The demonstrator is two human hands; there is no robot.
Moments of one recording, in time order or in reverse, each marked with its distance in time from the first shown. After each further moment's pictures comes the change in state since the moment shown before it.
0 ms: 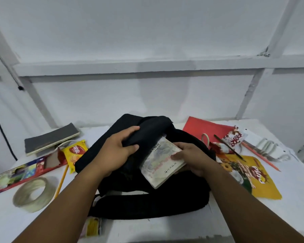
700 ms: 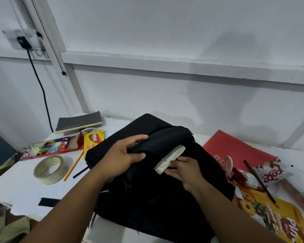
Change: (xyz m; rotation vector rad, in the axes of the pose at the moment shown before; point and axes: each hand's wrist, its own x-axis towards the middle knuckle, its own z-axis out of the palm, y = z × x) left_hand 0.004 -0.001 0.022 -0.086 0.125 -0.179; right_hand 0.081 0.023 0.017 0.287 0.094 0.145
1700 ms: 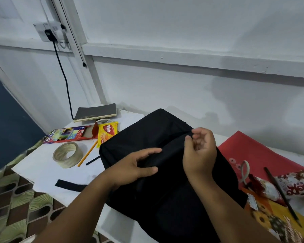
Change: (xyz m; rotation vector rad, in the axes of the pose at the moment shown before) left_hand -0.017 -0.028 0.017 -0.011 -0.202 -0.104; right_hand -0.028 -0.032 0.024 -0.197 0.203 -0.997
